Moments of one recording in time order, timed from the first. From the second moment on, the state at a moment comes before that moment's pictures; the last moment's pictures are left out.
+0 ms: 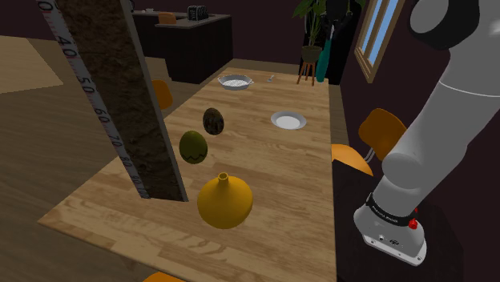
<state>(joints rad) -0.35 0.03 -0.26 -1.39 -0.09 1.48 0.22</state>
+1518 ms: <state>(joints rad) -0.17 -0.11 -0.08 -1.50 -0.13 1.41 0.56</state>
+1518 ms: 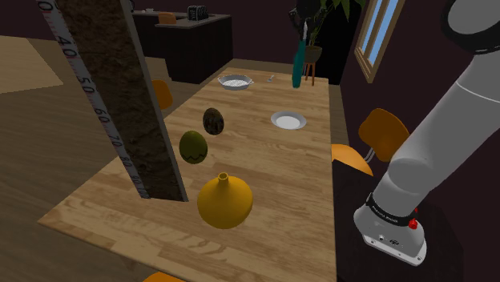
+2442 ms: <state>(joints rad) -0.03 -0.08 0.11 -1.53 -0.11 1.42 0.91</state>
